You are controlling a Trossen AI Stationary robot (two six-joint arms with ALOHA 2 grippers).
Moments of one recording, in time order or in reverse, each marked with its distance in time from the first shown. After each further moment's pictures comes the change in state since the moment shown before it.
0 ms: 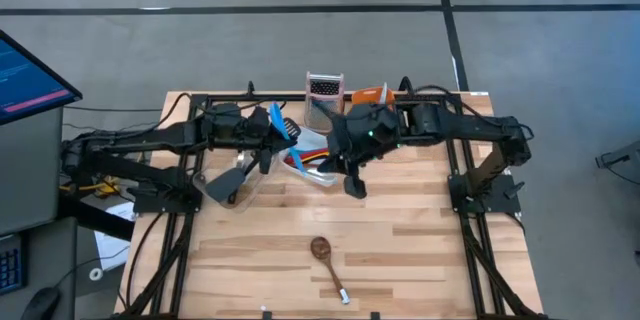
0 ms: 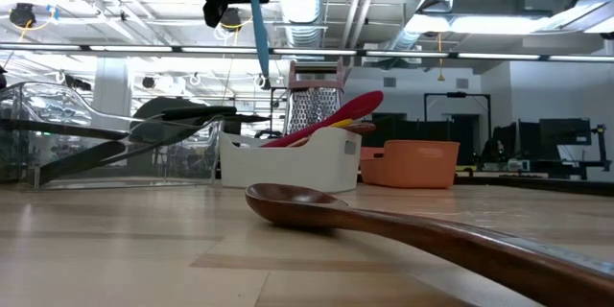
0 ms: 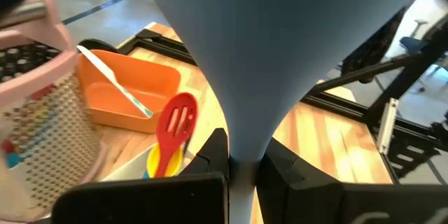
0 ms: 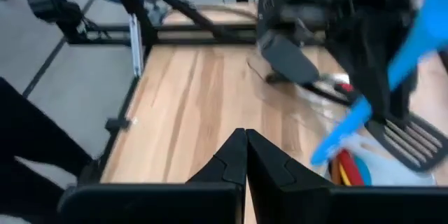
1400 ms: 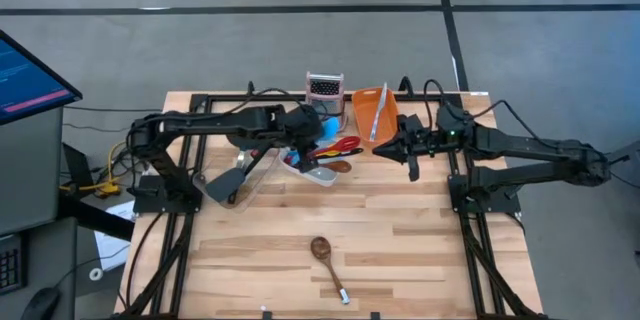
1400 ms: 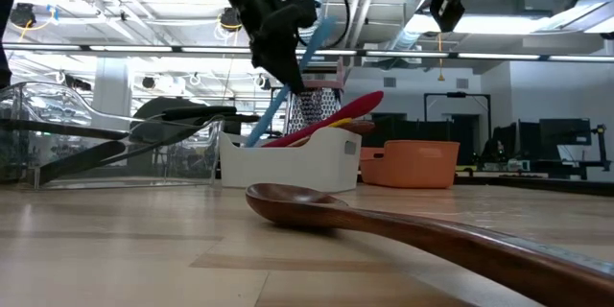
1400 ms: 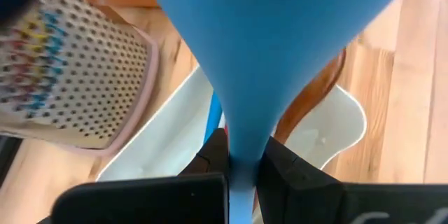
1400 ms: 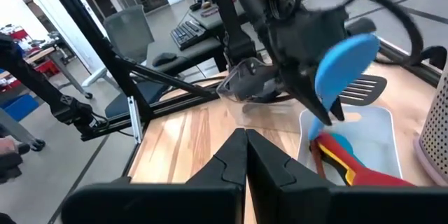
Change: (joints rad) left arm 0.003 0.625 0.525 -0.574 -0.195 0.230; right arm -0.267 -0.818 -1.258 0.875 -0.164 0.261
